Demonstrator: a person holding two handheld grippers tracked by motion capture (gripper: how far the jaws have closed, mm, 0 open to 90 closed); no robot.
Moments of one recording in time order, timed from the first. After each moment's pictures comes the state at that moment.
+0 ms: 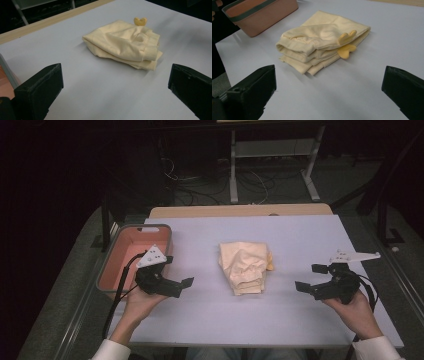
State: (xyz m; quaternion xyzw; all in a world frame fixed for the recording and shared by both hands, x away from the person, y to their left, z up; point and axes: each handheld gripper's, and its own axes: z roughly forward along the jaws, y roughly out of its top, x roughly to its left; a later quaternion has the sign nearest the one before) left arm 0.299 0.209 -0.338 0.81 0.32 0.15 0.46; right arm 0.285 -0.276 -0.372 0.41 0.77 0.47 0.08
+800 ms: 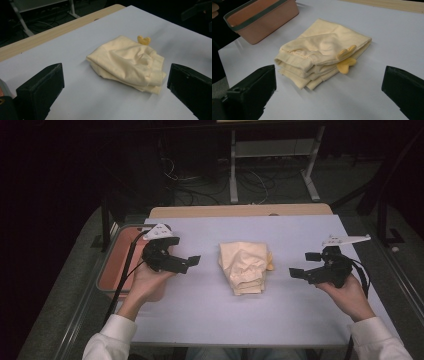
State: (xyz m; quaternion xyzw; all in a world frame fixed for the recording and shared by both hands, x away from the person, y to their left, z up) left arm 0.339 0.192 -0.309 0.81 0.32 0.14 0.47; right arm 0.318 -0.266 -0.355 0.41 0.78 0.47 0.06
